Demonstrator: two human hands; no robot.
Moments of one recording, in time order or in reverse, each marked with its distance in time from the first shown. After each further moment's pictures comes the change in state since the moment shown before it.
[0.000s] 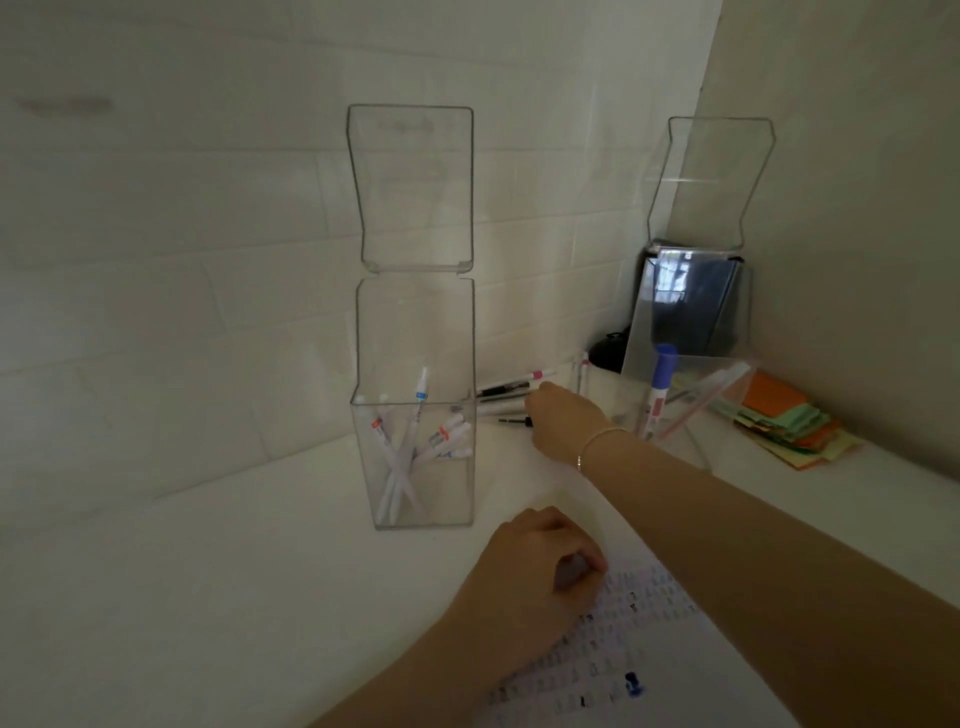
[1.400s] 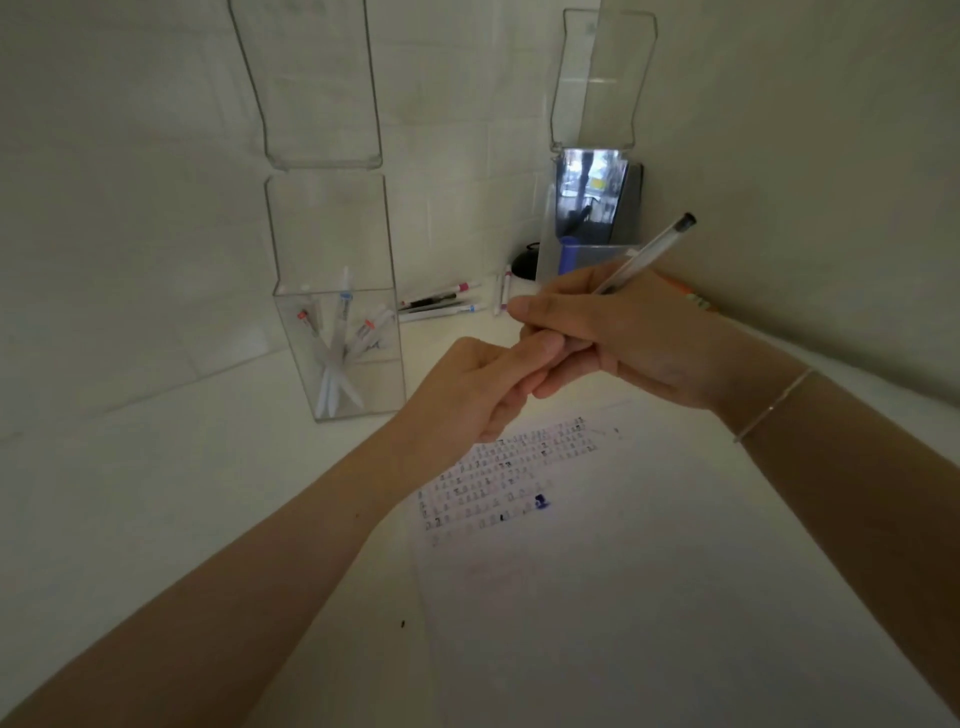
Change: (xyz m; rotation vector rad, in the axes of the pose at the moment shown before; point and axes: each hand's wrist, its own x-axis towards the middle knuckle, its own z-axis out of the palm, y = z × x) left_hand 0.008 0.078 -0.053 -0.782 -0.164 -0.144; right_hand -0.190 0.009 -0.096 1.405 -0.048 -0.144
